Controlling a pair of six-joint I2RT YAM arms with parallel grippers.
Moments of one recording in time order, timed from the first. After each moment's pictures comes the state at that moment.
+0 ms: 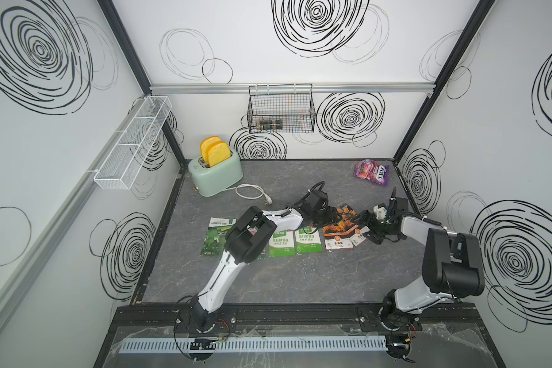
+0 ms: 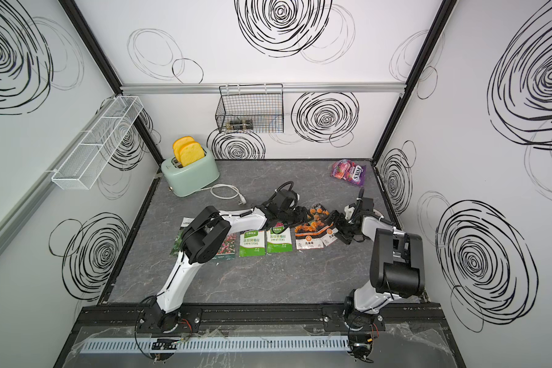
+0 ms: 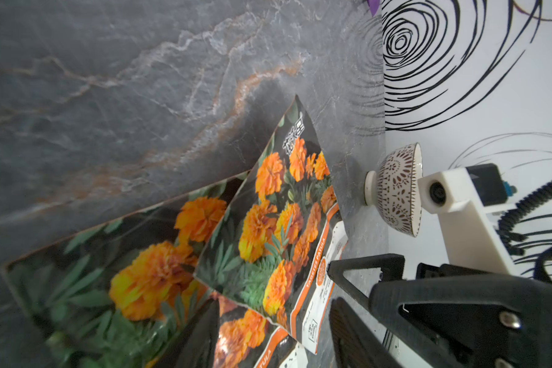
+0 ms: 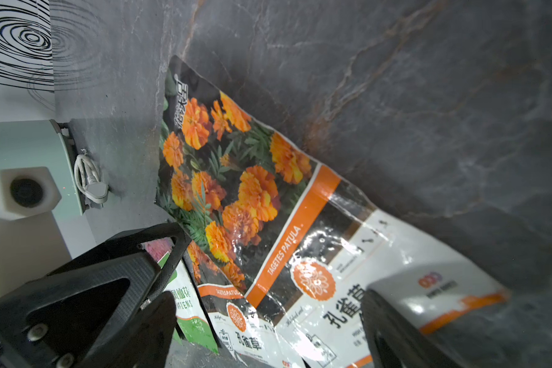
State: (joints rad) left arm -0.79 2.33 1.61 0.04 0.40 -0.98; right arm -0.18 1.57 0.76 -0.36 -0.58 0.50
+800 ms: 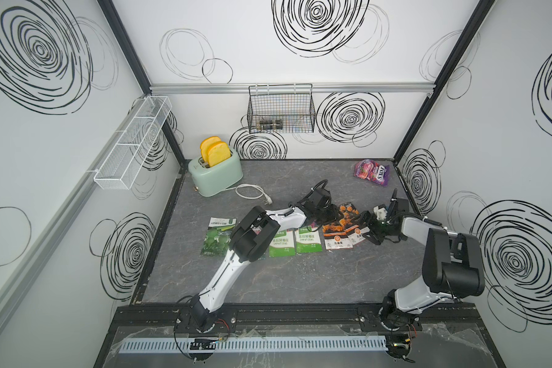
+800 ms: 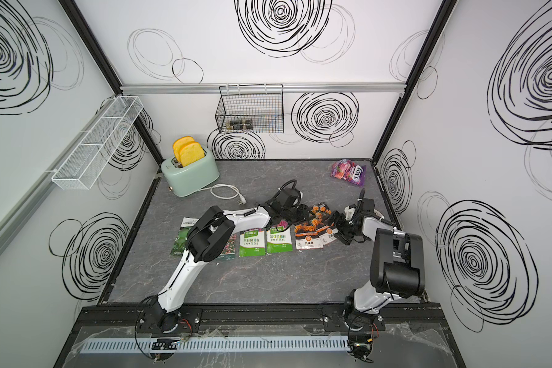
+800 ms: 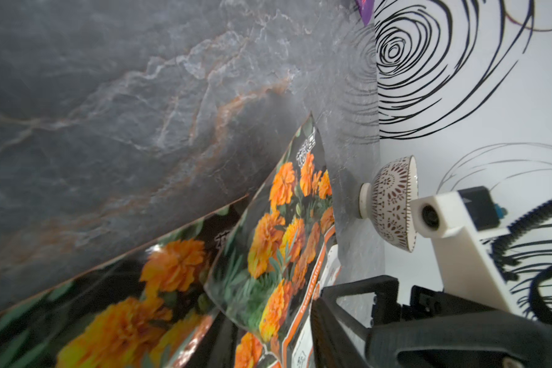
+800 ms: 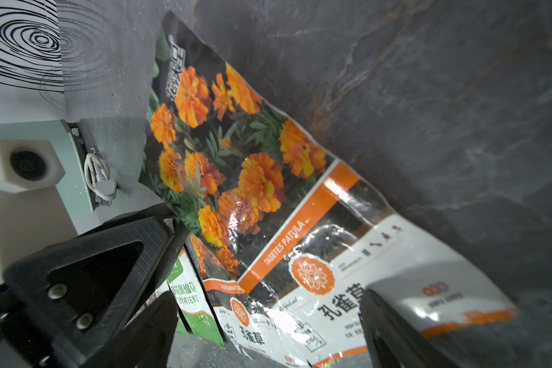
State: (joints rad) left arm -0.79 2.40 1.74 0.03 0.40 -0.99; right arm -0.19 1.57 0.76 -0.36 -0.61 0.50
